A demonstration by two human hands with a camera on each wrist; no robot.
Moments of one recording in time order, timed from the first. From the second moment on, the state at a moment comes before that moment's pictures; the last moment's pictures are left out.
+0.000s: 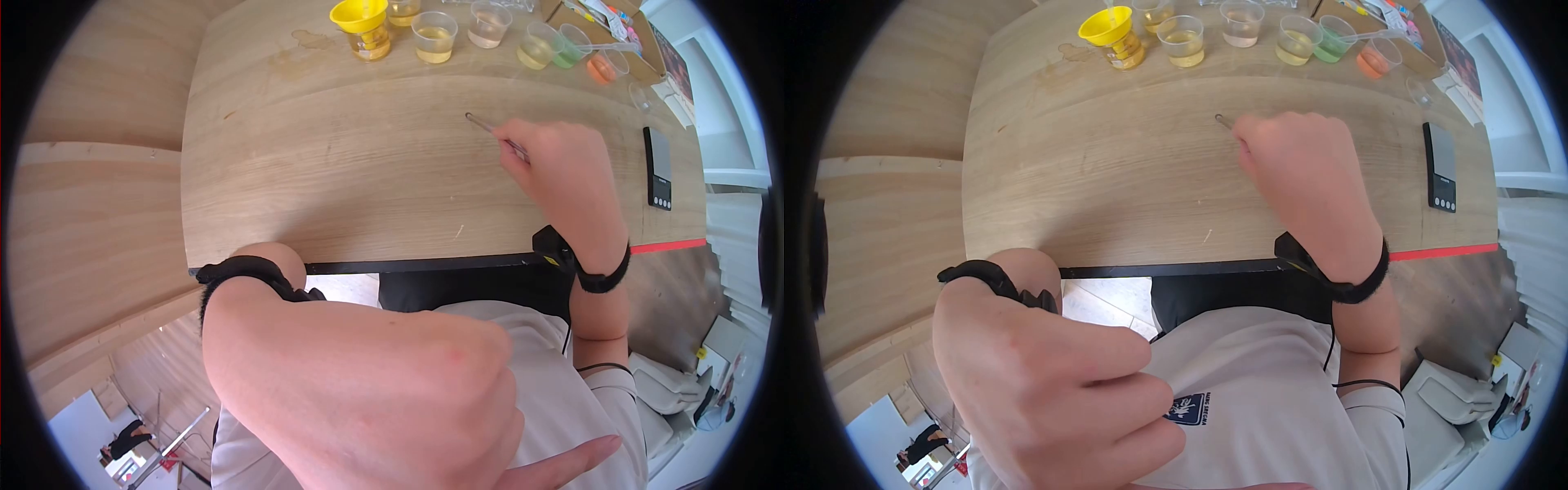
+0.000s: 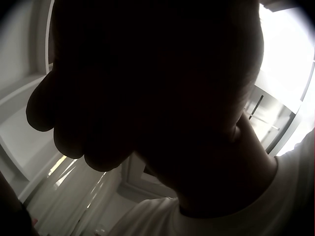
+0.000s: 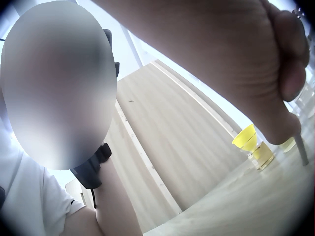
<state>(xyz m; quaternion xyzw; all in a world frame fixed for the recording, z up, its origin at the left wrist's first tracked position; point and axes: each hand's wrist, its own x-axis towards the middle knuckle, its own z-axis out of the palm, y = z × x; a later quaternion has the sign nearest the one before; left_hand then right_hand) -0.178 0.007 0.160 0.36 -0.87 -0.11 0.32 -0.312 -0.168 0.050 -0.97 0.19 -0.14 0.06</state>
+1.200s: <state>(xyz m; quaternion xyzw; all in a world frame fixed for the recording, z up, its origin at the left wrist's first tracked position) -0.181 0.010 0.161 0.38 -0.86 -0.10 0.32 -0.308 -0.166 0.046 -0.98 0.18 -0.13 0.01</state>
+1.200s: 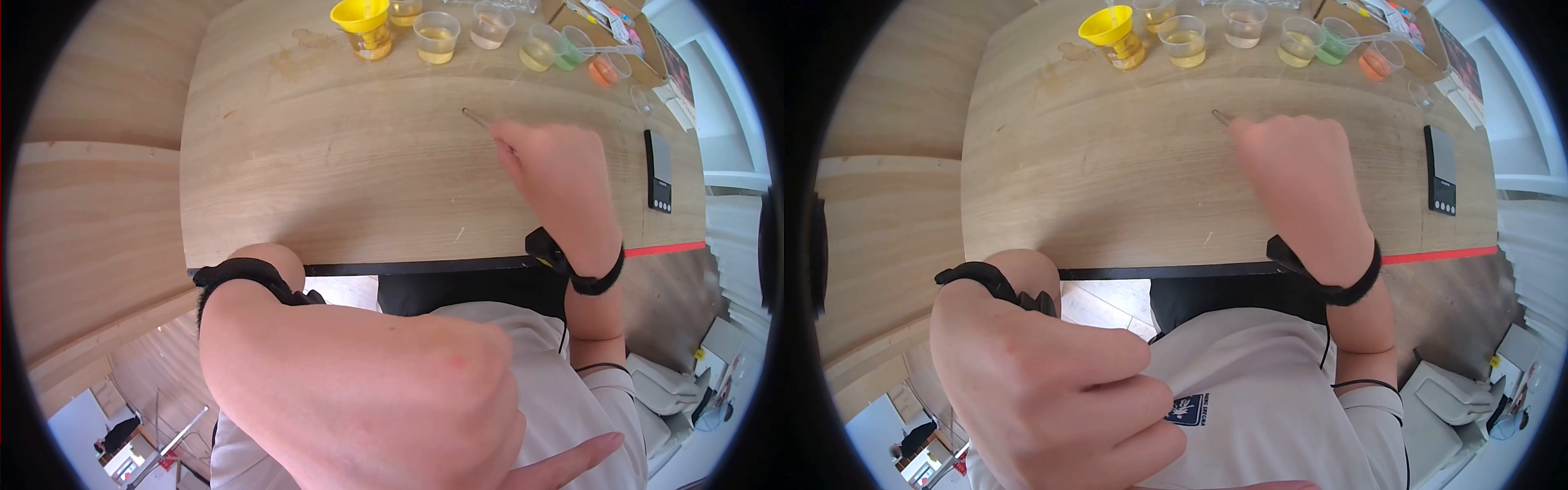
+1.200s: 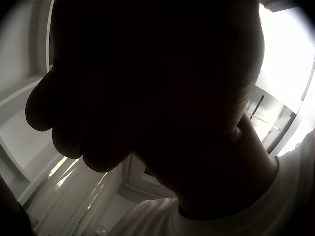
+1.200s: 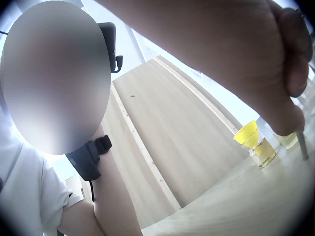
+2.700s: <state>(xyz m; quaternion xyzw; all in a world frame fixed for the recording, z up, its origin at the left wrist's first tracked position) -0.179 0.013 0.166 0.40 -0.86 -0.08 0.31 -0.299 -0.142 0.039 -0.98 0.16 -0.11 -0.01</state>
